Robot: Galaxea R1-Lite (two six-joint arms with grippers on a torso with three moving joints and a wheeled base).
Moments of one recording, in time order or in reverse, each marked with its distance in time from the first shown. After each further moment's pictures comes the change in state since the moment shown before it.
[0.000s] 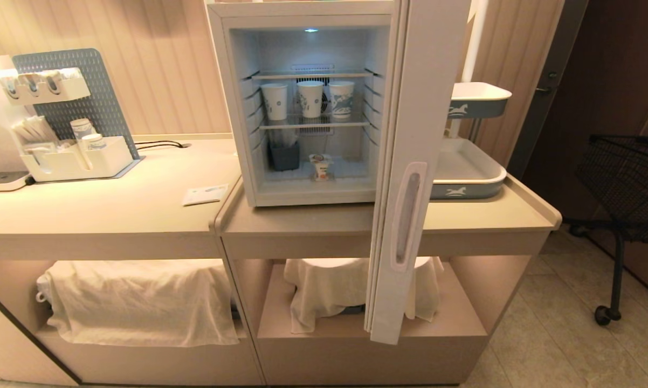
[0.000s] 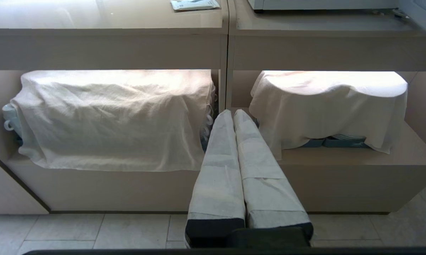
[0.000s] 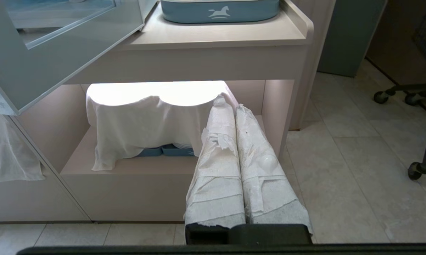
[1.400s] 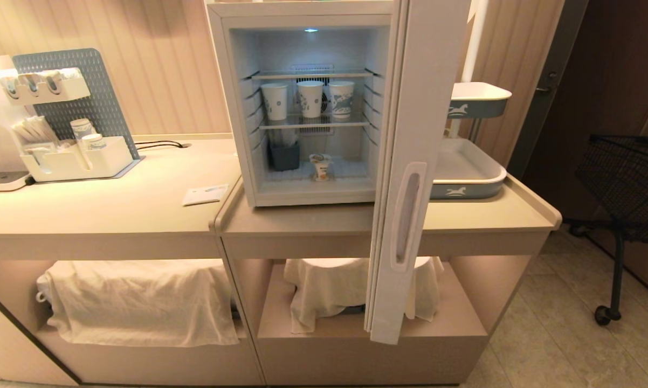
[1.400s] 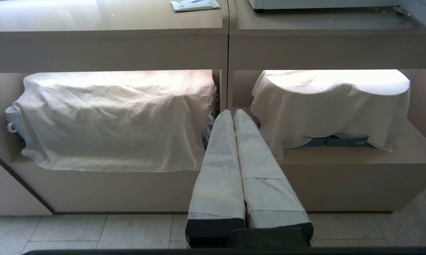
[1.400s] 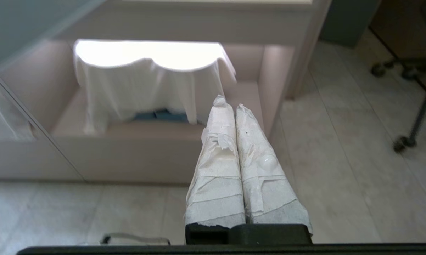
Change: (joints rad) left arm 0.000 0.000 0.000 0.000 0.000 0.012; right arm 0.005 0.068 -0.072 0.155 -0.008 -0.047
